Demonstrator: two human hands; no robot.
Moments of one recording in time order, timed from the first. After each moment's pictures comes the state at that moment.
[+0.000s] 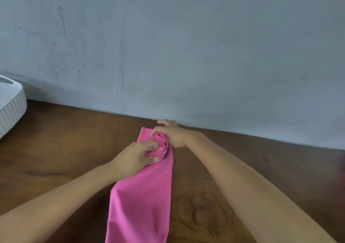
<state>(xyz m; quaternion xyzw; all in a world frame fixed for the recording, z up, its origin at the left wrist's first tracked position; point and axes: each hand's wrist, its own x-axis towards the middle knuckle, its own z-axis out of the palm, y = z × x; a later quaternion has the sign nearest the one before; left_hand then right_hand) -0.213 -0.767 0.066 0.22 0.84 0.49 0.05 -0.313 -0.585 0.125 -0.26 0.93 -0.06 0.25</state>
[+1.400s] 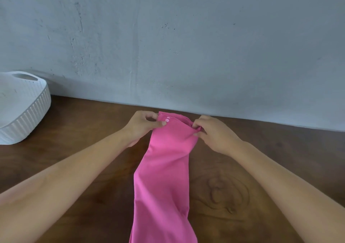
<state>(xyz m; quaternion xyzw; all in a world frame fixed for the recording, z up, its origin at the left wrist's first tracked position) -0.239 -0.796 0.093 0.01 0.69 0.71 0.11 -0.228 -0.538 0.165 -0.23 0.97 -0.09 0.06</state>
